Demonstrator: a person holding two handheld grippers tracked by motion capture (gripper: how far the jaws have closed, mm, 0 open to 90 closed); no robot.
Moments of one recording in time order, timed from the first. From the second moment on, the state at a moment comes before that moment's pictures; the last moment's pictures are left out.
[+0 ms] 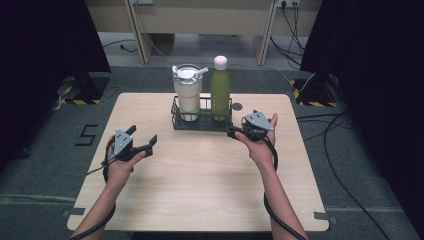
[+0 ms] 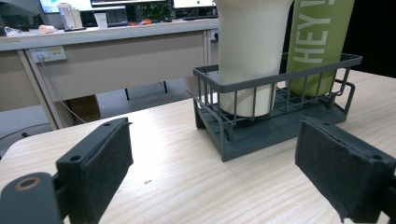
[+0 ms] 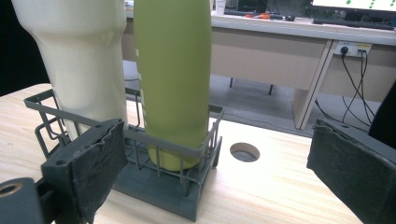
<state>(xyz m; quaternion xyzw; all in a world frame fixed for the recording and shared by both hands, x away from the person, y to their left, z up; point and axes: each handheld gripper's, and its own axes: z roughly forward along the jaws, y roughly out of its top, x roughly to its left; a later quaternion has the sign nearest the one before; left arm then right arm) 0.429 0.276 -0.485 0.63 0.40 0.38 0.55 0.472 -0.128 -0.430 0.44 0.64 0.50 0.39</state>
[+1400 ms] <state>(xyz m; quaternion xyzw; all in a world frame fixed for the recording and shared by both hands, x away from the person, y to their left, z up) 0.428 0.276 -0.486 0.63 0.40 0.38 0.55 0.427 -0.179 -0.448 0.46 0.63 0.48 0.40</state>
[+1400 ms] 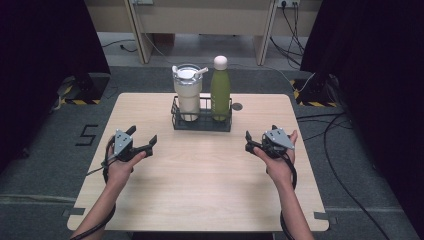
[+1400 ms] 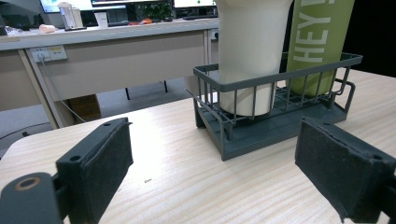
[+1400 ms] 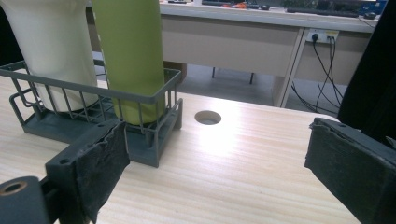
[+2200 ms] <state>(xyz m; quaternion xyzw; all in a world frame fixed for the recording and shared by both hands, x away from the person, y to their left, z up) 0.427 0.275 -0.487 0.63 0.40 0.38 0.54 0.397 -0.198 -0.470 0.47 0.63 0.47 0.40</state>
